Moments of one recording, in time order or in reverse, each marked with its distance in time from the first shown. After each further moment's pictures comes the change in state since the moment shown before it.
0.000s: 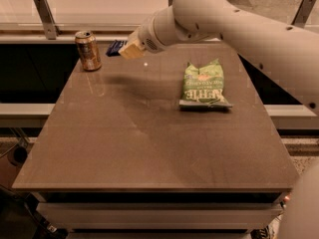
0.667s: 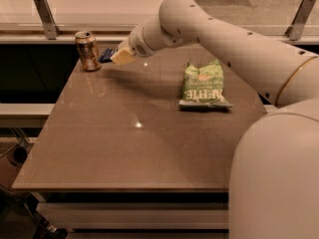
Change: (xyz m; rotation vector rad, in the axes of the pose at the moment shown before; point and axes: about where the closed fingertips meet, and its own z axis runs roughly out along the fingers) arm 0.009 -0.001 0.065 -0.079 -0.008 0.025
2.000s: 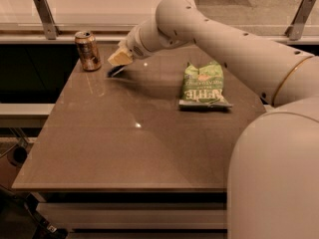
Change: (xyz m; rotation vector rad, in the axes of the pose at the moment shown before) arm -0.001 0.006 0.008 -0.014 0.000 -0.002
